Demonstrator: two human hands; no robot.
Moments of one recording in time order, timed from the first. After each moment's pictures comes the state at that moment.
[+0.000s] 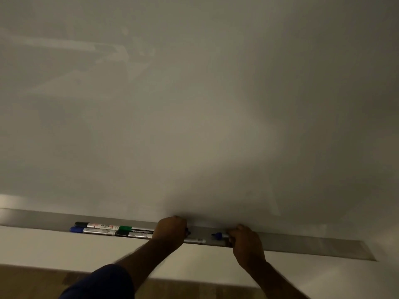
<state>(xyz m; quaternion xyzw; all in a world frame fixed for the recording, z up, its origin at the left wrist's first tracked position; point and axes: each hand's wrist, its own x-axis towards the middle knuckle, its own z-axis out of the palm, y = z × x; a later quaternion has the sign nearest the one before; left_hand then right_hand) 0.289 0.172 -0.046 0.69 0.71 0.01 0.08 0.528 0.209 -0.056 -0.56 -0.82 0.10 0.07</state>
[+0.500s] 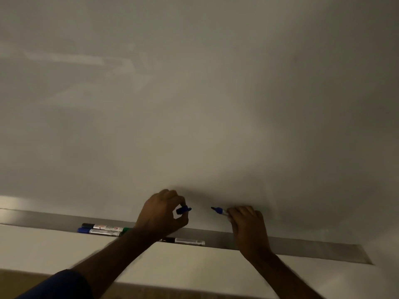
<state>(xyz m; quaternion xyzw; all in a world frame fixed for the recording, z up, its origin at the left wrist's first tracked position) 0.279 0.137 0.070 0.72 0.63 0.28 -0.06 0.528 0.201 0.024 -0.44 -0.86 -0.02 0.26</state>
